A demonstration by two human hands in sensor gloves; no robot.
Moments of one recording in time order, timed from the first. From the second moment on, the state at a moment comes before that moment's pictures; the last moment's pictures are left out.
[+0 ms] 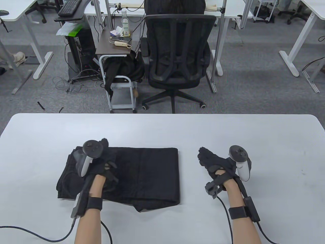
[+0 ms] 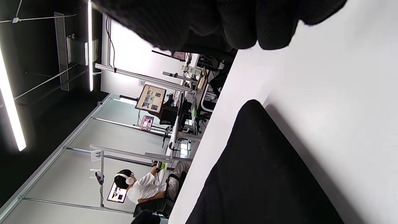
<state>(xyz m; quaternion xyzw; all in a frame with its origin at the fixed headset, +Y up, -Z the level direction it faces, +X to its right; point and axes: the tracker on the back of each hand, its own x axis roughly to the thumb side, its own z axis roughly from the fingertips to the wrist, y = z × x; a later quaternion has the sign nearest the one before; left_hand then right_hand) -0.255 -0.715 -0.448 -0.01 0.09 0.31 0.95 0.204 -0.726 -0.437 0.02 0.12 0.79 0.60</state>
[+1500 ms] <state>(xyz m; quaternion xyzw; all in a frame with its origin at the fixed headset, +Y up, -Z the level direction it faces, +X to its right) -0.157 -0.745 -0.425 -0.04 -0.03 0.36 0.93 0.078 -0.787 -0.443 -0.08 0.13 0.94 0.29</state>
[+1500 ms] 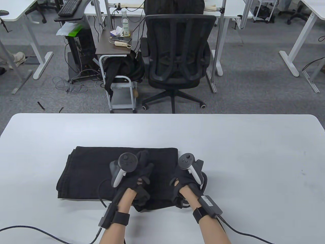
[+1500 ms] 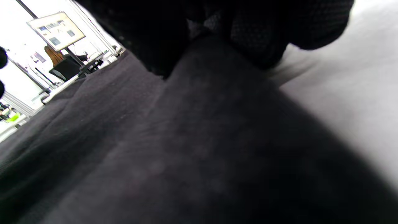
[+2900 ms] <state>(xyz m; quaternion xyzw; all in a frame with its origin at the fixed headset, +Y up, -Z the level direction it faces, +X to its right) -0.158 -0.744 -0.425 -0.05 -0.04 0.37 0.93 0.154 -0.642 -0.422 -0.04 0.04 0.96 0.28</state>
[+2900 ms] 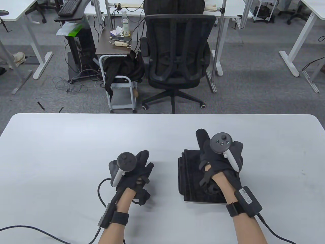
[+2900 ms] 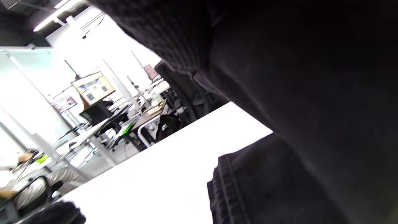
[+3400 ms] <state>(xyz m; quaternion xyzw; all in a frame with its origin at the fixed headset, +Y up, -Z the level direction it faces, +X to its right) -0.156 -0.748 -0.425 -0.05 -0.04 0.38 0.92 0.124 -0.749 -0.420 0.01 0.15 0.97 0.21</state>
